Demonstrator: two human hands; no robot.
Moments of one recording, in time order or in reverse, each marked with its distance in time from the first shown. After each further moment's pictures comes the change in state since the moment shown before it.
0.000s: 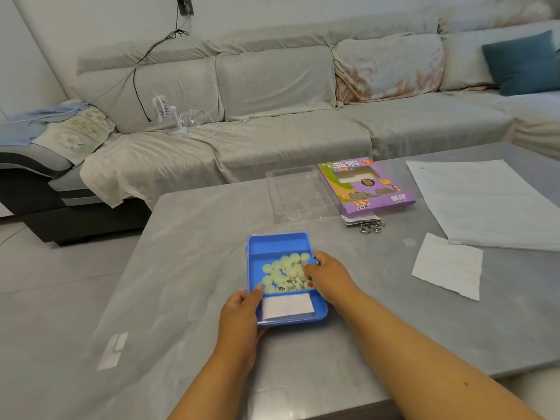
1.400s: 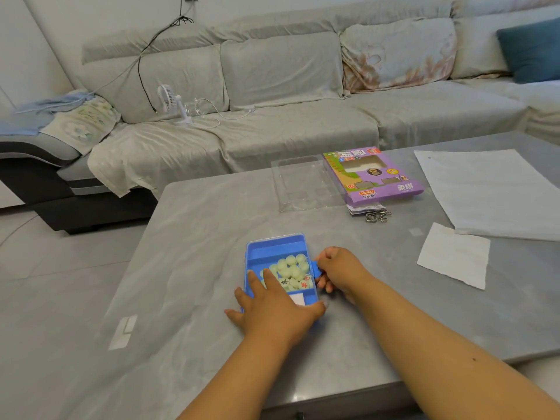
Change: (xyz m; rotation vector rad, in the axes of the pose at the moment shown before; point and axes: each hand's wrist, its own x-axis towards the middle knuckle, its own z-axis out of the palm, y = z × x) left_hand -0.024 -0.002 0.034 1.468 0.102 0.053; right_hand -0.001 0.011 -0.009 0.062 -0.093 0.140
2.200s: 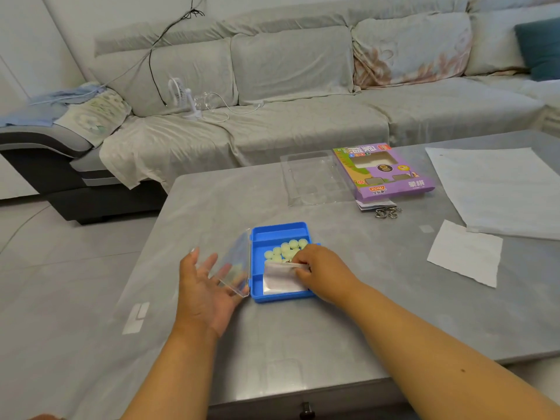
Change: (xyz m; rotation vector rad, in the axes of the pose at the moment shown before) left_hand 0.017 -0.078 -0.059 -1.902 -0.075 -0.215; right_hand -0.019 -0.009 0.029 -0.648 -0.030 -0.614
